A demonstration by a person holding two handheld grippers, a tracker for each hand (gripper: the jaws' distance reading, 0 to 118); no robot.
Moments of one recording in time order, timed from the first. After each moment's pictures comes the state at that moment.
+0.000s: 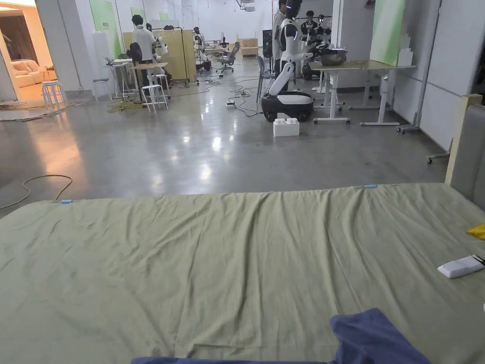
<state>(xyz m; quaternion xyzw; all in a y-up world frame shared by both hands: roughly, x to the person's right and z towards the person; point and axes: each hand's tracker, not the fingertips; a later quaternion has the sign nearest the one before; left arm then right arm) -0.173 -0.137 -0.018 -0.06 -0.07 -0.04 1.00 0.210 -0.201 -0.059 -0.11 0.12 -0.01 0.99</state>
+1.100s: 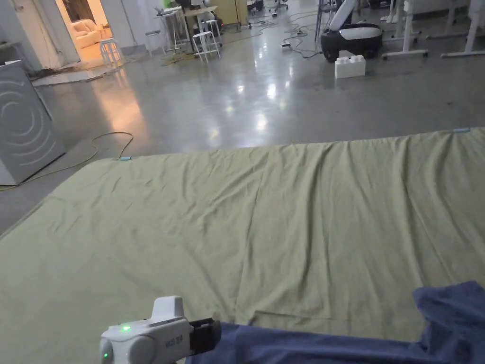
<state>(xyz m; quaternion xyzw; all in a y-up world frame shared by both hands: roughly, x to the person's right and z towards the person) -0.301 -0.368 -0.362 -0.41 0.01 0.09 0.91 0.250 -0.268 -0.093 -0.25 0.06 -0.08 0.96</state>
